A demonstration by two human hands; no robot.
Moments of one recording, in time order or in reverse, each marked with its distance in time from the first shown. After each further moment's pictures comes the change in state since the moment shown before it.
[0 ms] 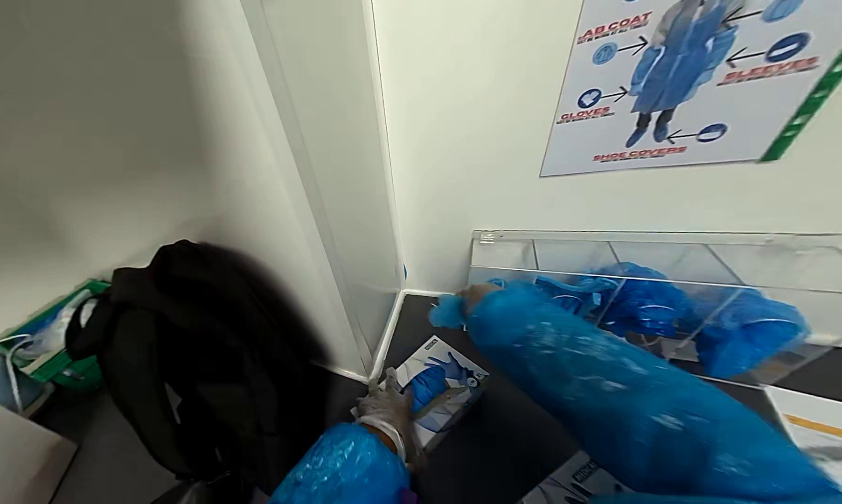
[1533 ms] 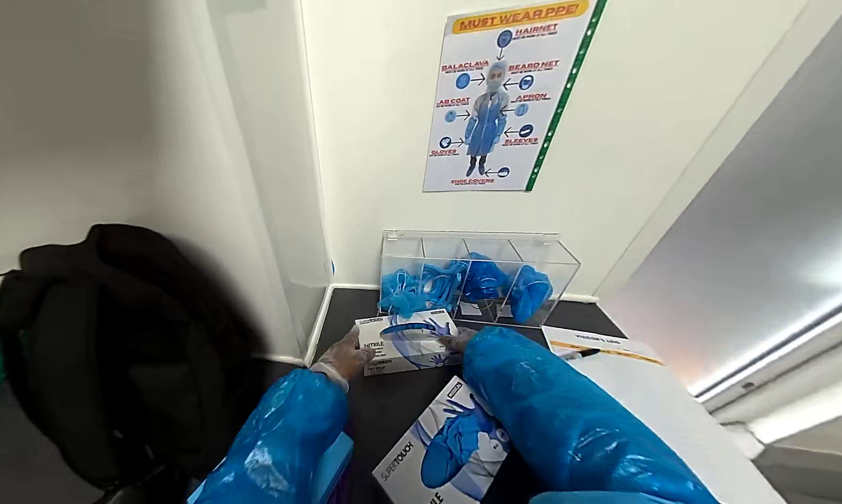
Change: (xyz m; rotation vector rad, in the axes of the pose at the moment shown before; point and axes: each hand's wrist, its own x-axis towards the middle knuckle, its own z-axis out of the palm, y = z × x) left_hand -0.030 0.019 -0.026 -0.796 0.153 0.269; right_hand -0.134 0.085 0.052 0.559 -0.200 0.832
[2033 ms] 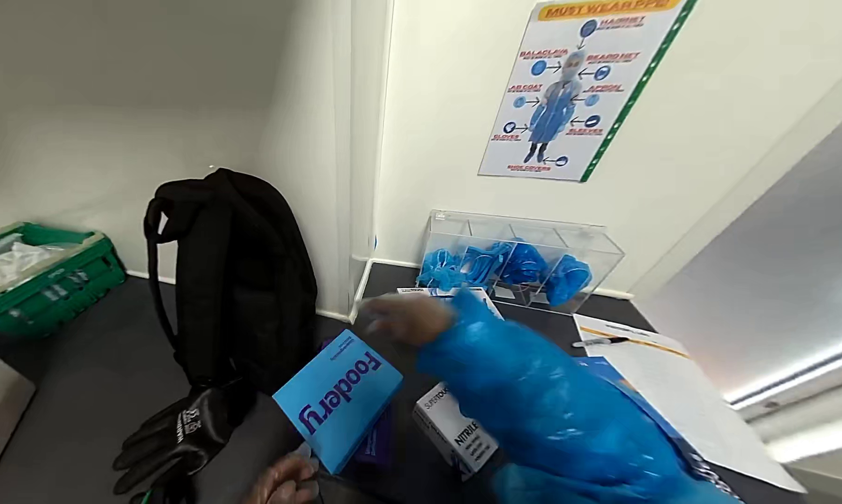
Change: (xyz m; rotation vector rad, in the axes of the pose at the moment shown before) left_hand -0.316 -0.195 0.021 -0.650 0.320 0.272; right_hand -0.271 -0.191 0.056 -0.301 -0.063 -1.062
